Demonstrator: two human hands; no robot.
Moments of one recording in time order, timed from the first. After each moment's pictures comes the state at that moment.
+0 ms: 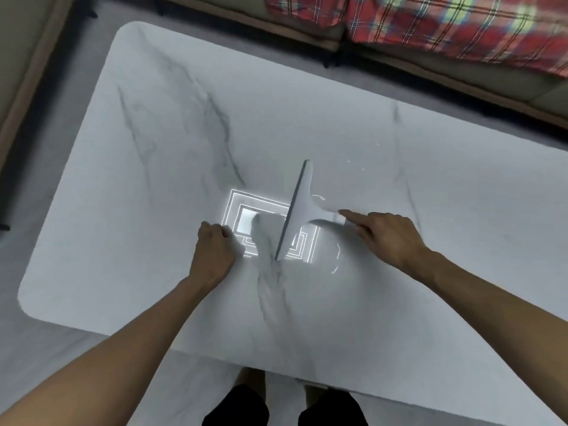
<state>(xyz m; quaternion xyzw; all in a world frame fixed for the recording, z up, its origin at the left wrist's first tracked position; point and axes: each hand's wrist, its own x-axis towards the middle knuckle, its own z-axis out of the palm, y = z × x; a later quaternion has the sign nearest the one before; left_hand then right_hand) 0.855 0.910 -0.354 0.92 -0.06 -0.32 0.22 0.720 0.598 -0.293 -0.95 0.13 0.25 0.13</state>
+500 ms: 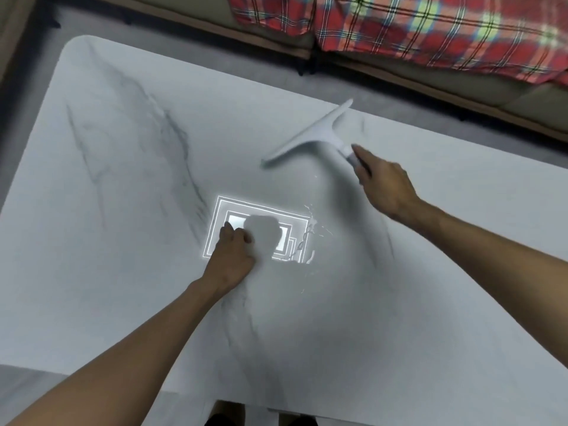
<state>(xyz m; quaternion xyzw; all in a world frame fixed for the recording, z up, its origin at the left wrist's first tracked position) 0.844 0.804 -0.358 0.88 -0.16 -0.40 0.22 0.795 0.505 -0.267 -0.92 0.28 0.13 0.23</state>
